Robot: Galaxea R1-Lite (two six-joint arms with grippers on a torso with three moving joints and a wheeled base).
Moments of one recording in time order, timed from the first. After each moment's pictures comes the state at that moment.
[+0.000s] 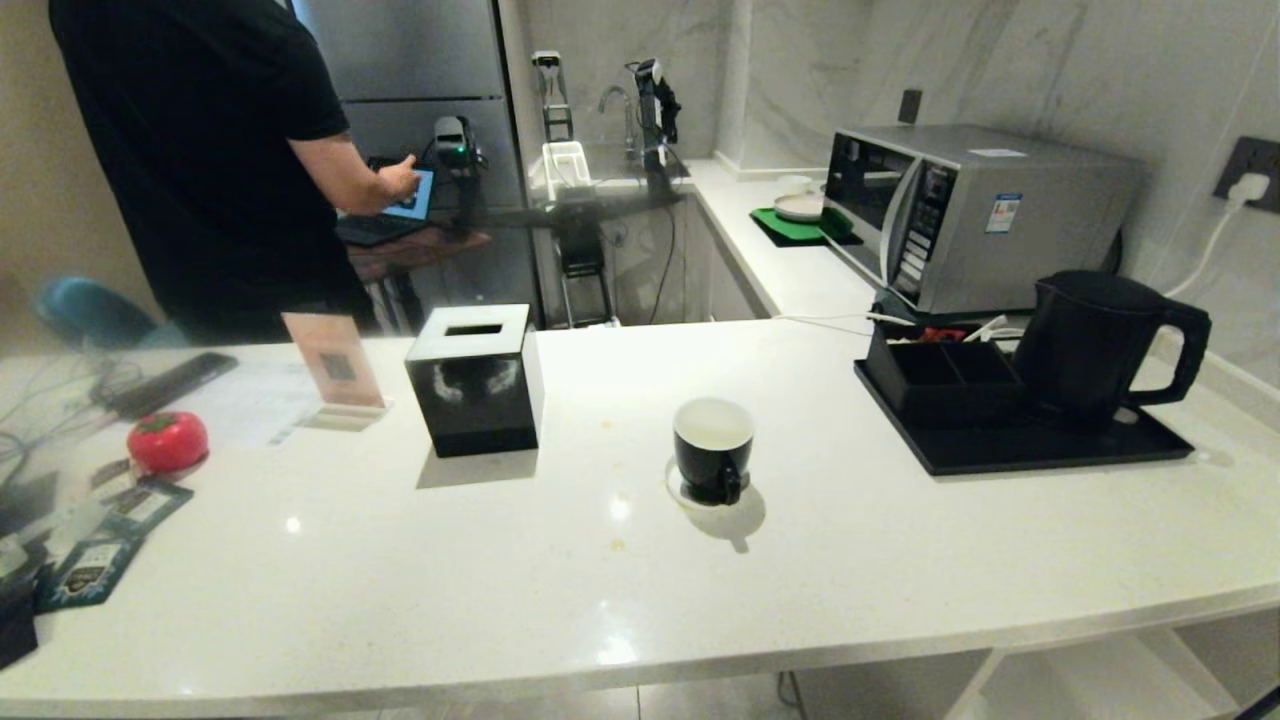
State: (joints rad) left arm 0.00 0.00 0.00 -0.02 0.02 0.02; right arm 0.00 0.00 0.00 0.00 -0.01 0.01
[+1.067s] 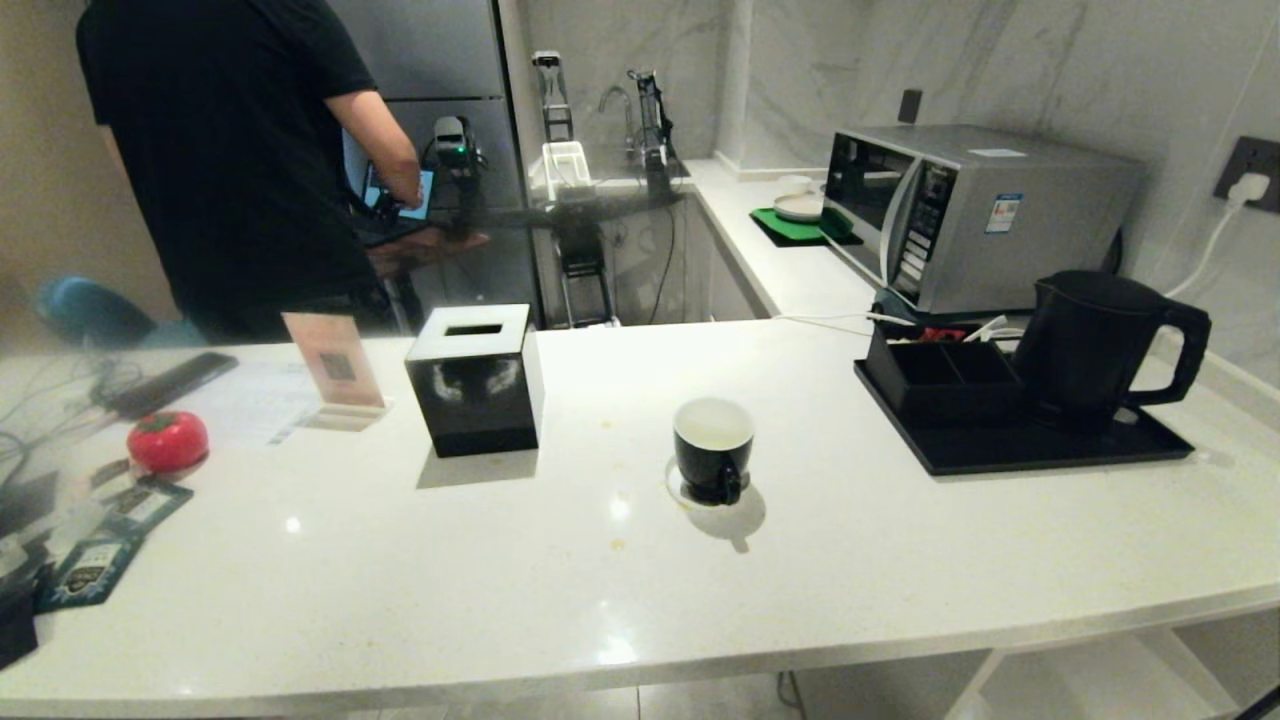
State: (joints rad) left arm 0.00 0.00 0.00 -0.02 0.02 0.01; right arm 0.00 0.00 0.00 0.00 -0.01 0.01
